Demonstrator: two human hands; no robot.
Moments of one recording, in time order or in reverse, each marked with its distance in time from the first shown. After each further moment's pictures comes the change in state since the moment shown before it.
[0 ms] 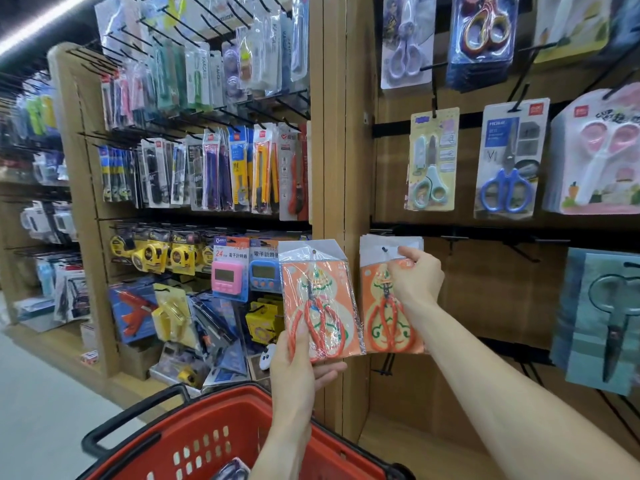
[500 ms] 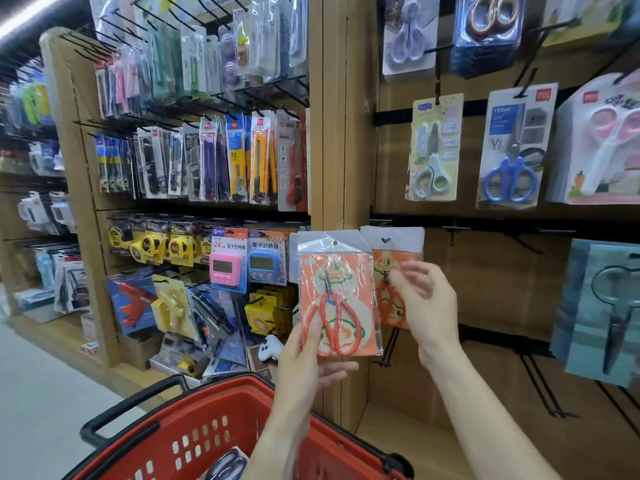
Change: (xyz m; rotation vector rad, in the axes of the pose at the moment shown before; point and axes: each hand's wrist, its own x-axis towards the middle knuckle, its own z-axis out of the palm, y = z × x) left_hand -0.002 -0.004 0.002 0.079 -0.147 -0.069; right_hand -0.070 0.007 -0.041 0.273 -0.146 -0.057
